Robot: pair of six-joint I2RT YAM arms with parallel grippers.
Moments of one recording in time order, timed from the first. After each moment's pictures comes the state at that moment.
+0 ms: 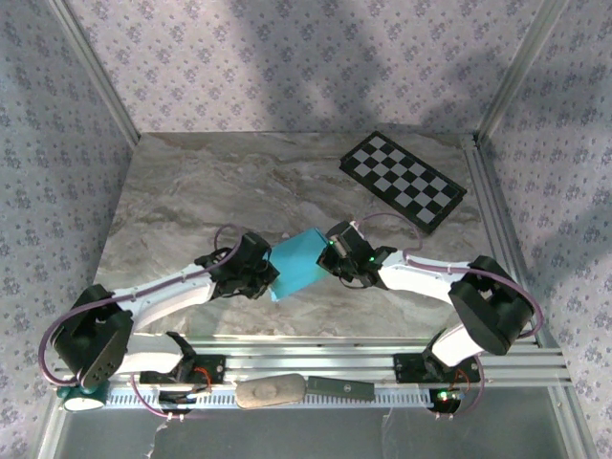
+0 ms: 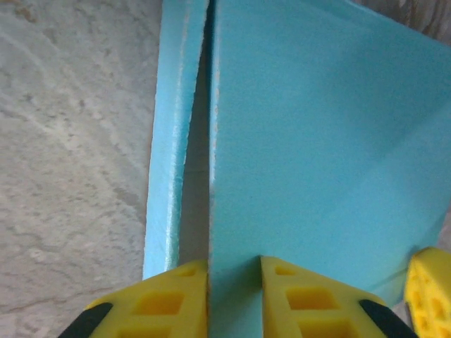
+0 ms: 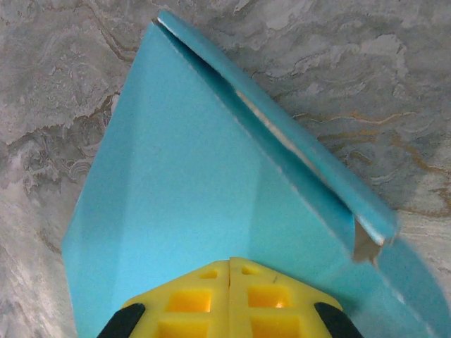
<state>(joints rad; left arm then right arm) -0.77 1.27 0.63 -0.38 0.04 -1.51 0.79 1.50 0.75 -0.10 0.02 1.20</state>
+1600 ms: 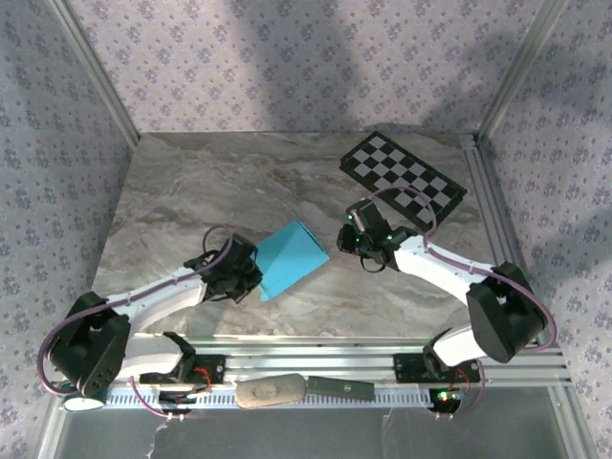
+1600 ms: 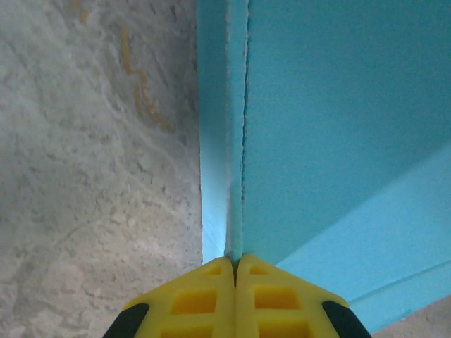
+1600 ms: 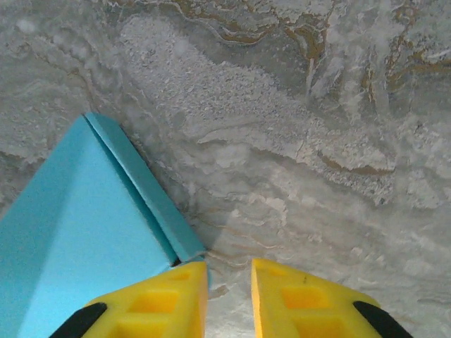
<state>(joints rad) -0.64 1.23 0.56 -0.40 0.04 -1.31 0.61 1.44 0.86 -0.31 0.04 0.75</state>
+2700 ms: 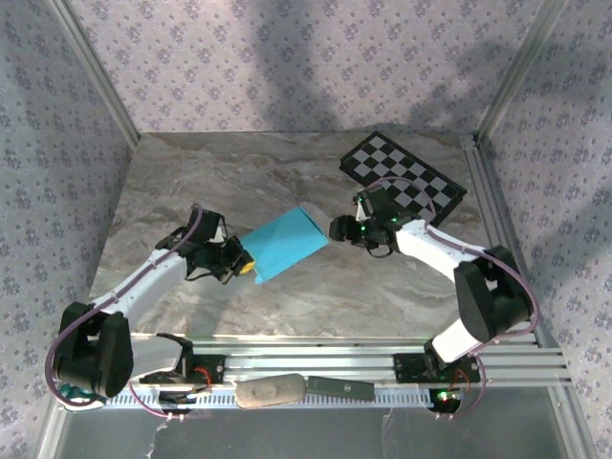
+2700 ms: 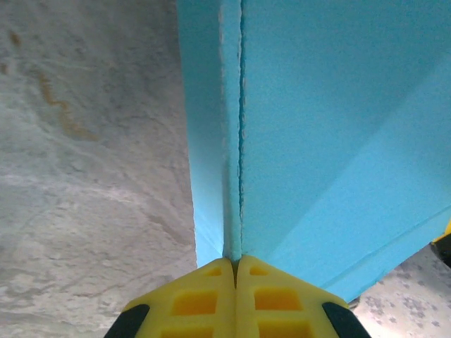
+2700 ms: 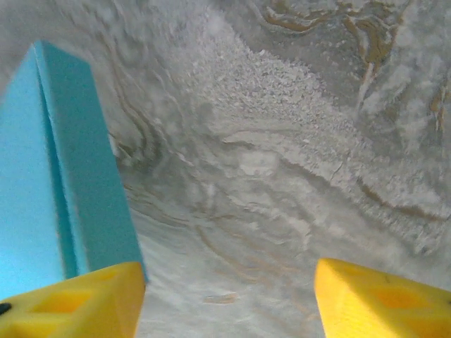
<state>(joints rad) -0.33 1.22 0.72 -0.56 0.48 -1.07 0.47 1.53 0.93 -0.30 -0.26 0.63</state>
